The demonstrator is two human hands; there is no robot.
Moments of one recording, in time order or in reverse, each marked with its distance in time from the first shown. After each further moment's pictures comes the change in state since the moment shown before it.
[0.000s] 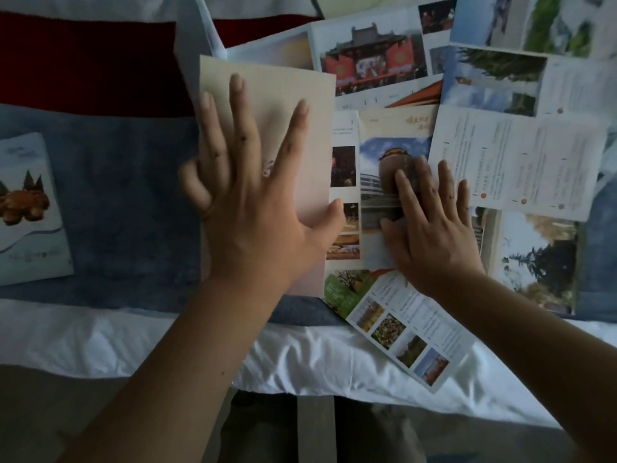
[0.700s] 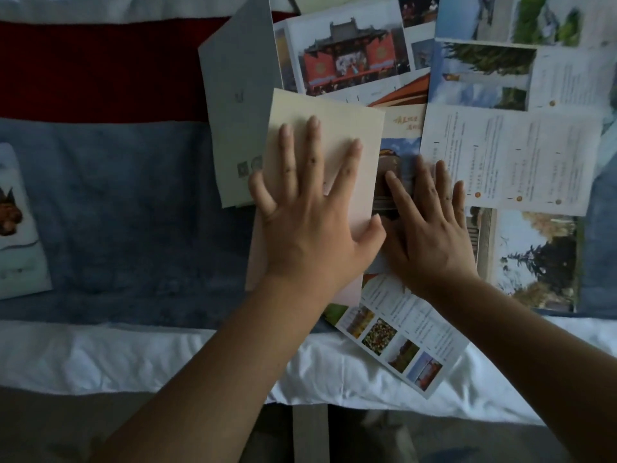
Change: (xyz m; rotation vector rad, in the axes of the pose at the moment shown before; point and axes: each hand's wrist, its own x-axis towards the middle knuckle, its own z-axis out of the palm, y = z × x) left_hand 0.005 0.055 0.050 0.000 -0.155 0.131; right_hand -0.002 0.010 0.006 0.098 0.051 0.021
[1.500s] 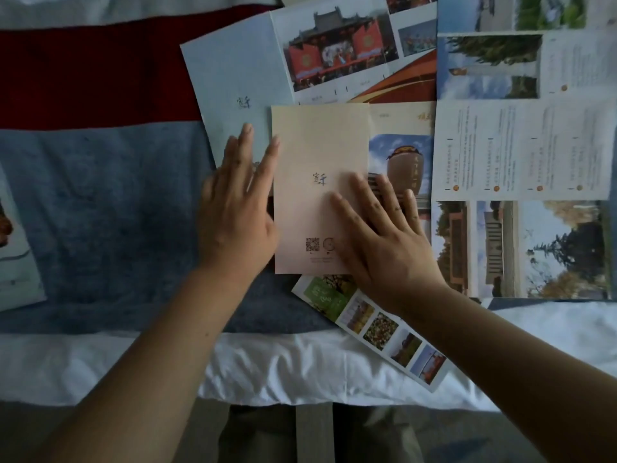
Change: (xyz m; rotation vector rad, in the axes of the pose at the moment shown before) left_hand 0.005 -0.085 0.031 -0.091 0.110 0.074; right_hand -0.014 -0.039 0.006 -0.011 -0.117 -0.149
